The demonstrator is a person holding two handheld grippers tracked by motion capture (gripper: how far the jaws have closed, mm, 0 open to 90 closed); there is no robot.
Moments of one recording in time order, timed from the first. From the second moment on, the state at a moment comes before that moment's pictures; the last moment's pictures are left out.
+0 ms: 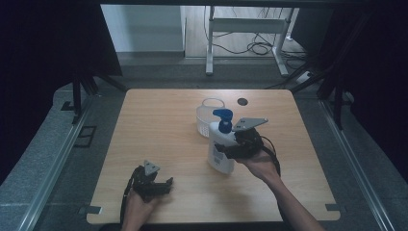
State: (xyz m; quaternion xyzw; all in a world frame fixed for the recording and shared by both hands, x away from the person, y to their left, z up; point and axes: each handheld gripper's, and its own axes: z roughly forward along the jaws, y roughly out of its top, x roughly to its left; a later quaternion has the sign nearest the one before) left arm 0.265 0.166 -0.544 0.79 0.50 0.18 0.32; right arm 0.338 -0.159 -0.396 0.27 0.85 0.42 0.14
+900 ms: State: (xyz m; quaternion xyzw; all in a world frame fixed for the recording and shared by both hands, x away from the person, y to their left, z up) left arm 0.266 0.166 -0.544 0.79 0.49 0.18 0.32; right arm 0.363 -0.166 -0.366 0.29 0.84 0.42 0.15
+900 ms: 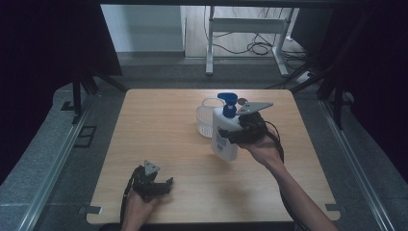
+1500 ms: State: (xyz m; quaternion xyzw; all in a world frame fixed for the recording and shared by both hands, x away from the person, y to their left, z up) left arm 0.266 0.166 -0.544 0.79 0.49 0.18 0.32; right arm 0.380 -0.171 -0.343 0.30 0.84 0.43 0.17
